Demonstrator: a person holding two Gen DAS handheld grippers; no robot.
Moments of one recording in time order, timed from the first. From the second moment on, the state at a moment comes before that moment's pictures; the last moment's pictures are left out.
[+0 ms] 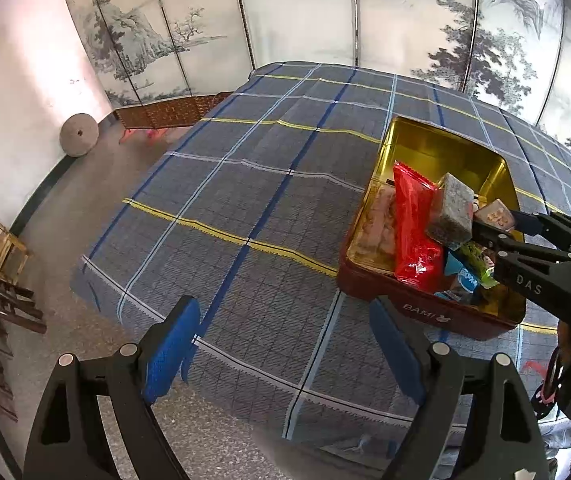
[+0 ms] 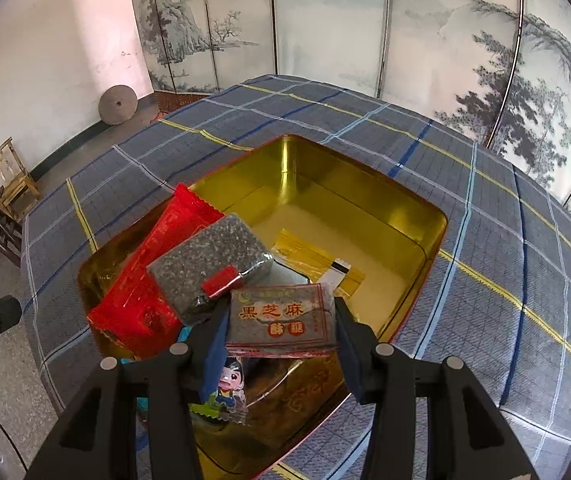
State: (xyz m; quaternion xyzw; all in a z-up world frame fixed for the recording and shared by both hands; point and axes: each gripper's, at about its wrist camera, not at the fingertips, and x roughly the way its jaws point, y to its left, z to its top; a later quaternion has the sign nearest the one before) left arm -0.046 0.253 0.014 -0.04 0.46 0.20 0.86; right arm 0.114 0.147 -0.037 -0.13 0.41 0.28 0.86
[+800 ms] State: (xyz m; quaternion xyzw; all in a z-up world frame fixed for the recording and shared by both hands) left arm -0.044 0.236 0.010 -0.04 0.47 0.19 0.86; right arm 0.104 0.136 -0.037 -0.10 0.42 0.27 0.86
